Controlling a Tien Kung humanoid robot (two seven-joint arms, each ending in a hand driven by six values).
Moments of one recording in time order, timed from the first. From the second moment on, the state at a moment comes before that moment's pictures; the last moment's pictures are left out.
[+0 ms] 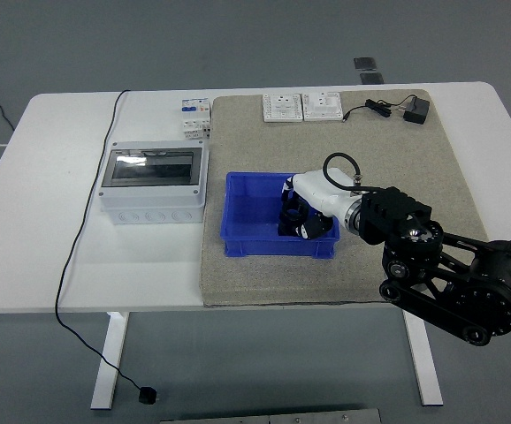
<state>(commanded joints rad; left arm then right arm) -0.10 0.04 -1.39 -0.18 1.41 0.11 0.23 0.72 -0.25 0.52 1.37 -1.92 0.13 -0.46</state>
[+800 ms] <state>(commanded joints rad) -0.10 0.04 -1.40 -0.18 1.41 0.11 0.23 0.73 -0.24 0.52 1.37 -1.91 0.14 -0.47</state>
